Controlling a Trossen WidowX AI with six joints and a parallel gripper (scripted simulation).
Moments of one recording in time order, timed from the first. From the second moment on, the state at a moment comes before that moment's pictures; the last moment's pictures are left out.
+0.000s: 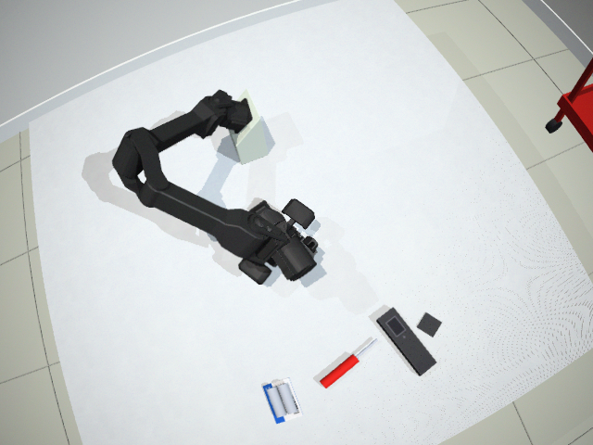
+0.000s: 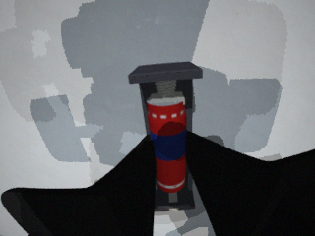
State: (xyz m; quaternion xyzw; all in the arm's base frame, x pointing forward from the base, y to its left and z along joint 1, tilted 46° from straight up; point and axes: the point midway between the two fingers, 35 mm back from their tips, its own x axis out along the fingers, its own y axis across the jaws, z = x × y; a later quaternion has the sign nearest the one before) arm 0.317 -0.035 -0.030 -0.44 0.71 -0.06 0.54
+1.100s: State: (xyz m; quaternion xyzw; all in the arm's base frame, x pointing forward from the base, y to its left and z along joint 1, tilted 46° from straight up) arm 0.309 -0.040 -0.027 -0.44 0.71 -0.05 0.55
